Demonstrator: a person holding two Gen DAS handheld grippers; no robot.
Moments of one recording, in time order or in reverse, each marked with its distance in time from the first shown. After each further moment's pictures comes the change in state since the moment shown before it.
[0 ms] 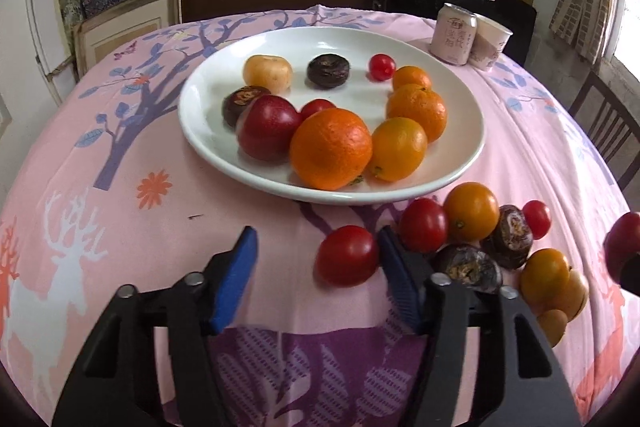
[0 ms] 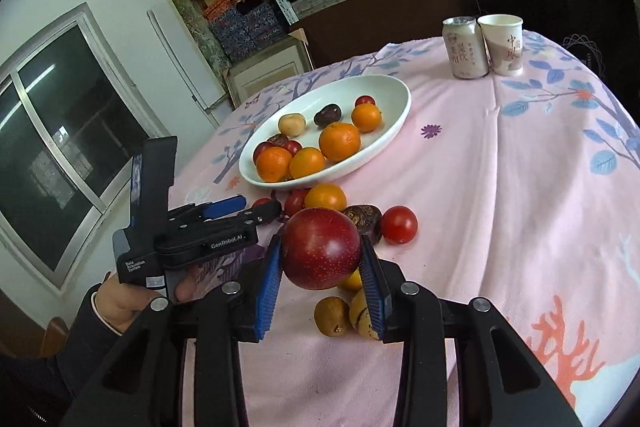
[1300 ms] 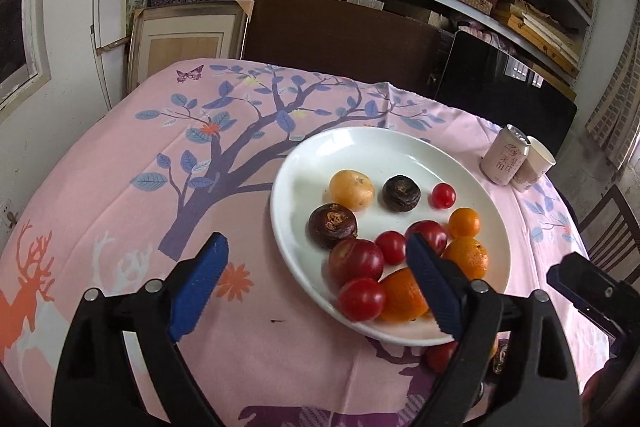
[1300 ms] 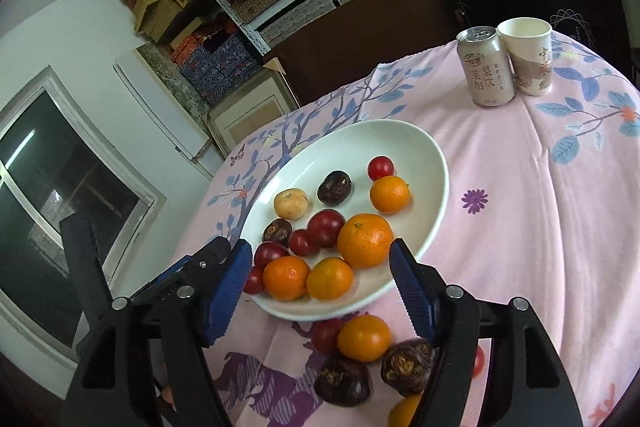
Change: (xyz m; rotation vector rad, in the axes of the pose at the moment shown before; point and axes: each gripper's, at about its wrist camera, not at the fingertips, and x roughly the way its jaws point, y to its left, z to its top) left arm -0.037 0.065 0.062 -0.267 -0.167 0.102; right arm 0.064 0.009 0.079 0.180 -0.084 0.001
